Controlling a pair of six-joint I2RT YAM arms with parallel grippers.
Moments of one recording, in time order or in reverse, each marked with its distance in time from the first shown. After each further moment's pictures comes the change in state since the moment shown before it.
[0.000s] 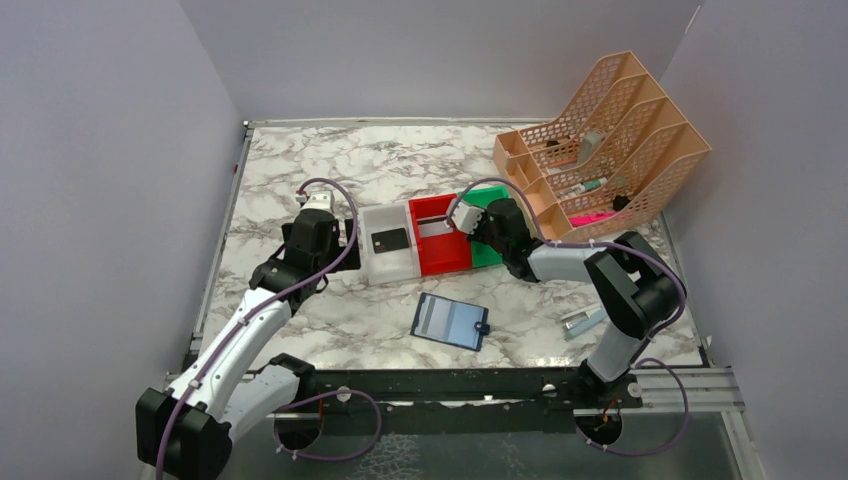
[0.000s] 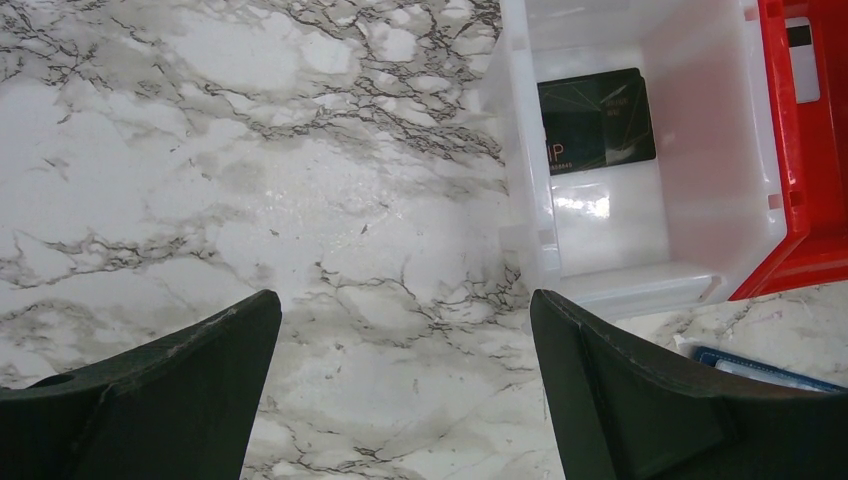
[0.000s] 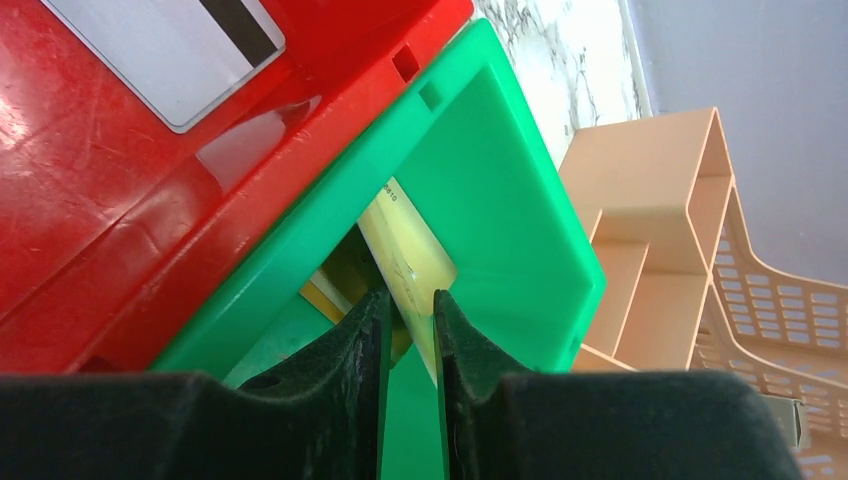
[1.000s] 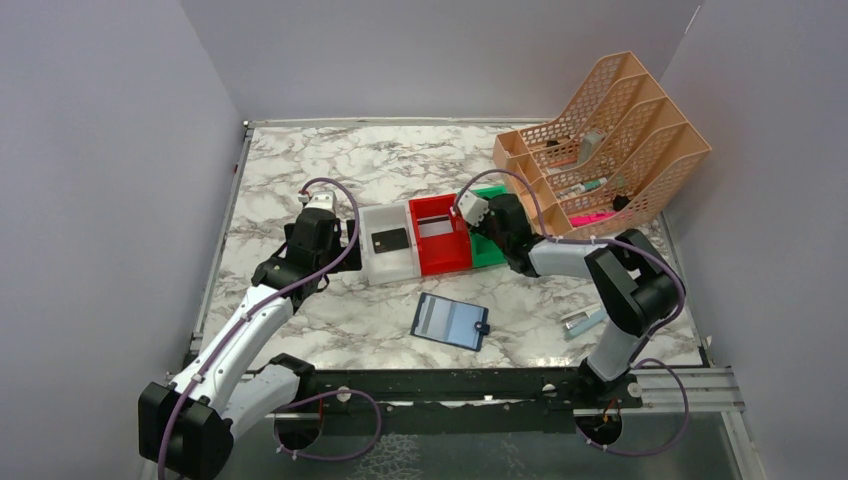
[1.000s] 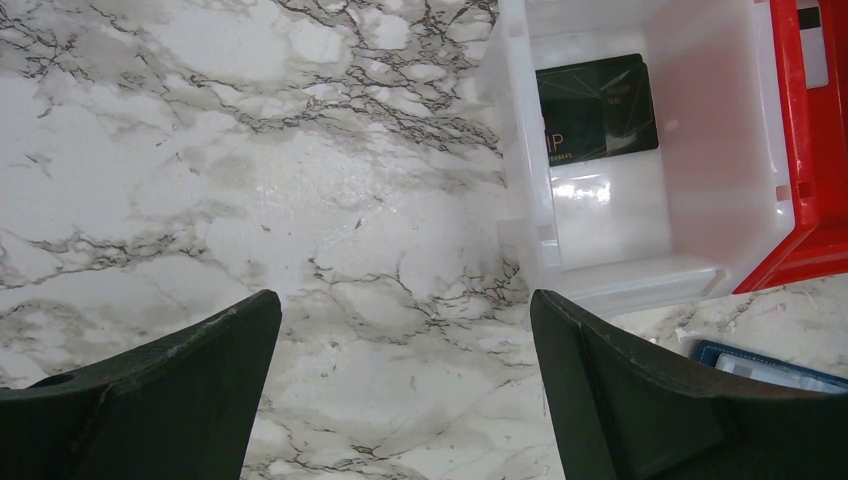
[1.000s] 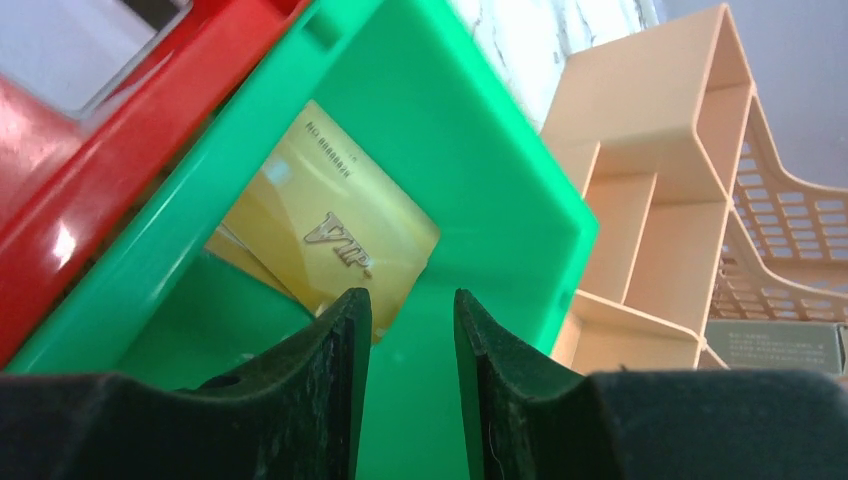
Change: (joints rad) left arm 0.005 0.026 0.000 0.001 0.022 0.002; right arm -0.030 0.016 0.021 -0.044 0.077 0.089
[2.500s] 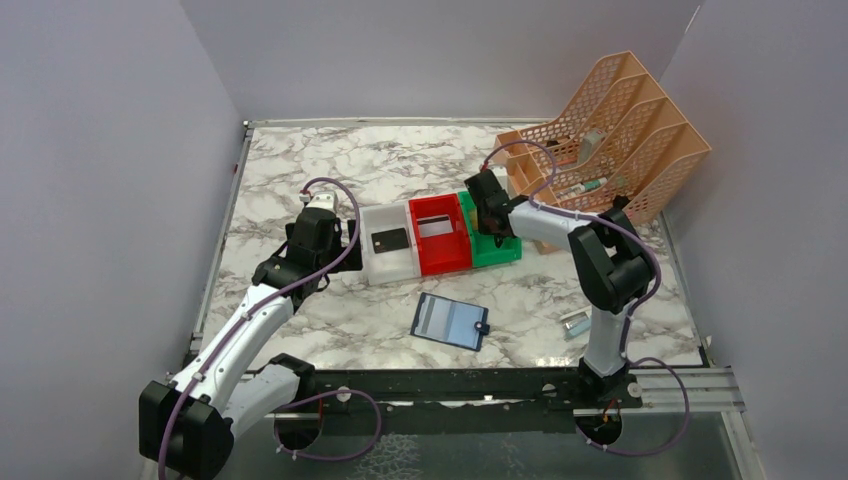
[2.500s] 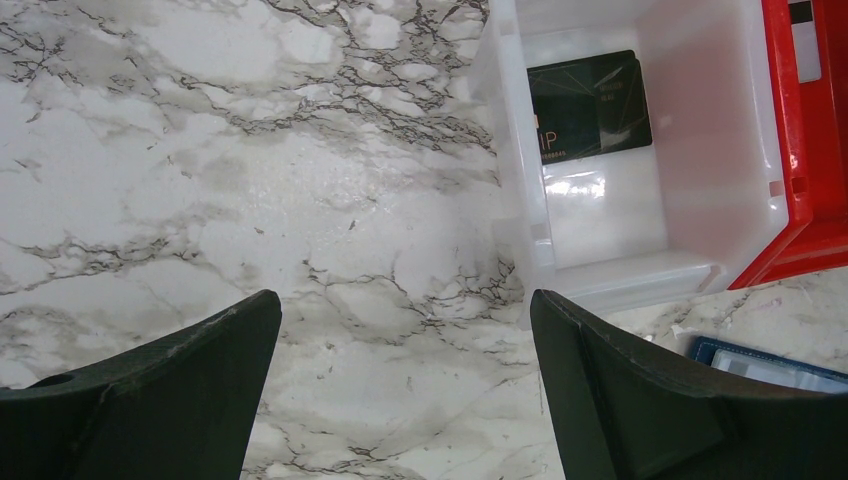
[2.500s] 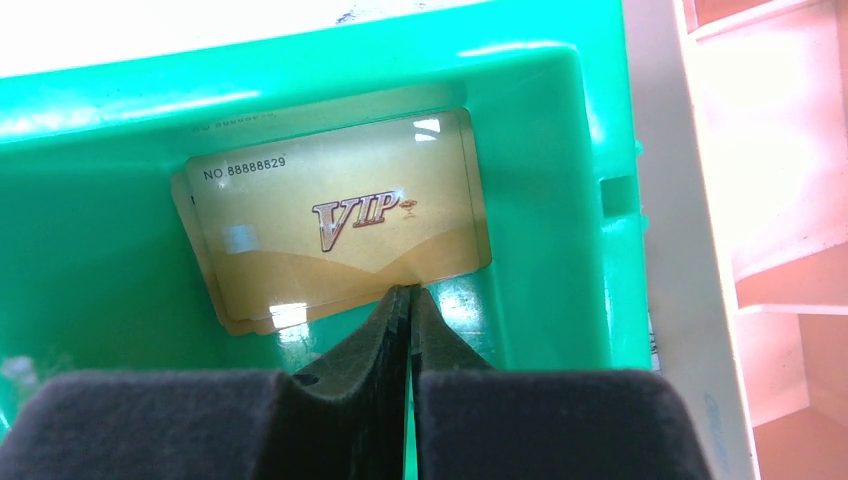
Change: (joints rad) left arm 0.001 0.006 0.000 0.006 0.015 0.006; right arm -0.007 0.184 0.434 -0.689 0.190 1.123
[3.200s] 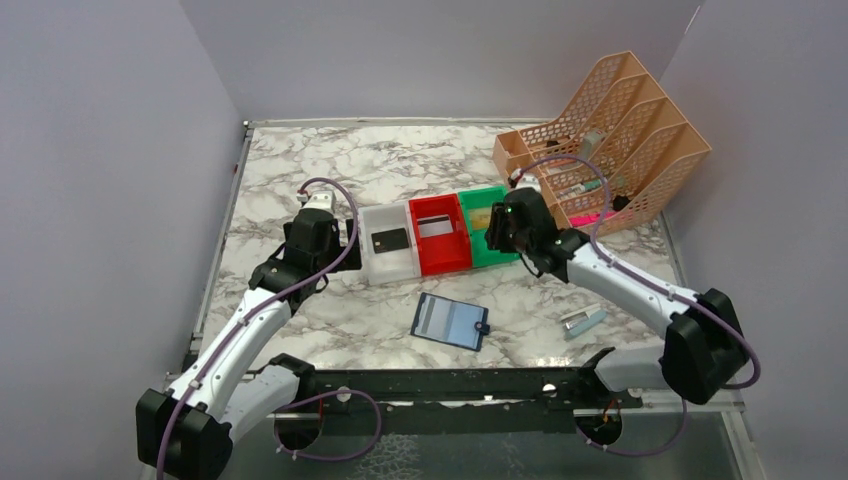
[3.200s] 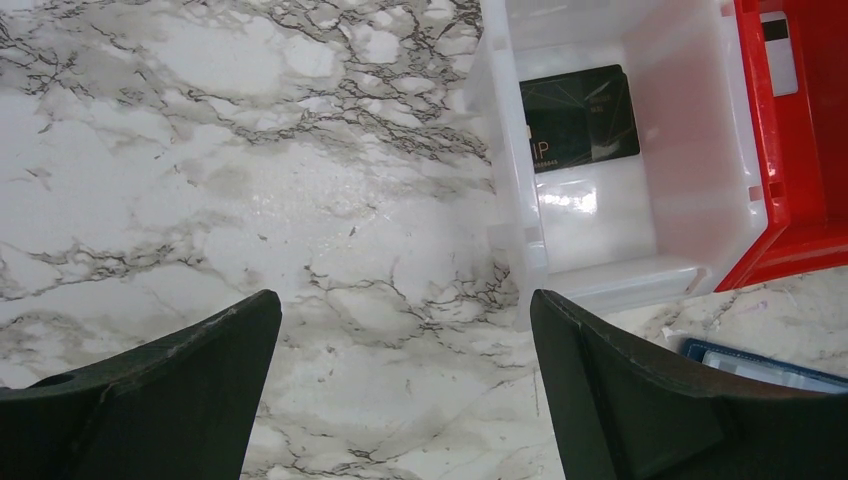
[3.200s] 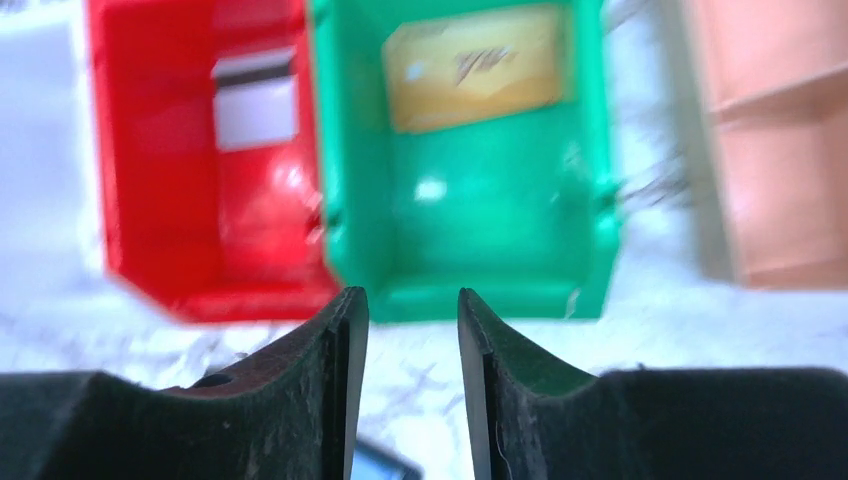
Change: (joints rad) left arm 0.001 -0.023 0.000 0.000 0.000 0.003; right arm 0.030 -0.554 -0.298 0.007 -0.205 0.076
